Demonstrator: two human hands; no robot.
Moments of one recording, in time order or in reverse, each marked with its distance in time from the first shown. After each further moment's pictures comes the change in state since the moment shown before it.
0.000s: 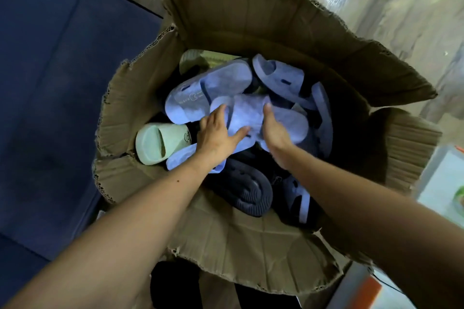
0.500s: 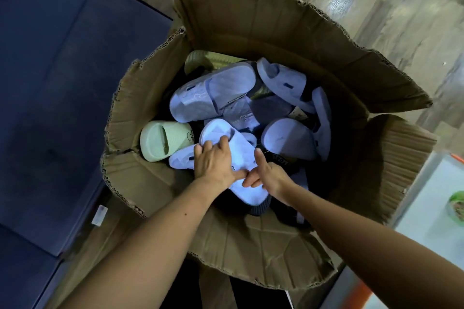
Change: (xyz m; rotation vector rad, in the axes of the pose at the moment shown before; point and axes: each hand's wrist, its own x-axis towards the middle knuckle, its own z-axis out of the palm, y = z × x) left_hand -0.046 -0.012 0.010 0.504 -0.115 0.017; right_hand -0.037 0.059 0.010 -0.191 -0.294 0.002
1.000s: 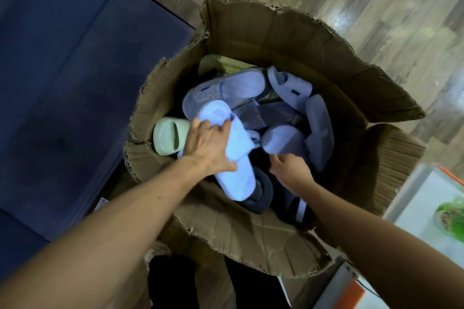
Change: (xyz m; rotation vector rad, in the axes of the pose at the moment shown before) left_hand -0.020 -0.031 -0.061 0.261 0.170 0.175; right_hand -0.015 -0.013 -0.018 -0.510 0.244 -0.001
